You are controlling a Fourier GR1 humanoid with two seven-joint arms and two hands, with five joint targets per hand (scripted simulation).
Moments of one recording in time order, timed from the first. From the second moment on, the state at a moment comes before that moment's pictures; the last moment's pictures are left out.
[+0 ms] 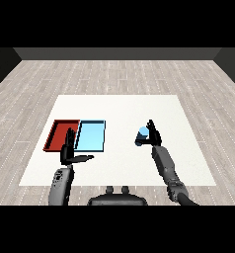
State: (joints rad) left arm 0.01 0.03 0.04 -1.55 -0.01 0.03 -0.40; right arm -0.54 -0.08 -0.20 -0.65 -0.17 0.11 -0.44
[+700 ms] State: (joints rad) left arm 0.02 0.06 0.07 -1.56 0.02 0.00 -0.39; right arm -0.59 -0.08 -0.20 -0.54 -0.19 0.12 -0.50
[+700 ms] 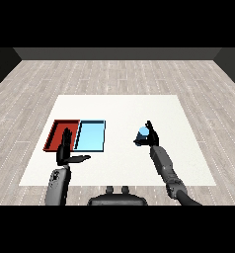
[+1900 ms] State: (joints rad) left arm 0.03 0.05 0.04 -1.59 0.01 0.00 -0.39; right arm -0.71 -0.06 -0.19 -0.44 -0.13 -0.09 -0.52
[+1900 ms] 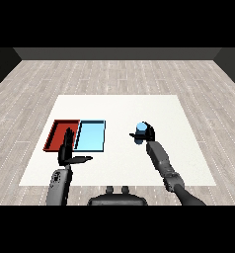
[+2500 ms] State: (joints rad) left arm 0.00 0.01 -0.02 -1.53 -0.02 -0.01 -0.40; right arm -0.63 -0.02 -0.07 -0.75 -0.09 -0.16 -0.45
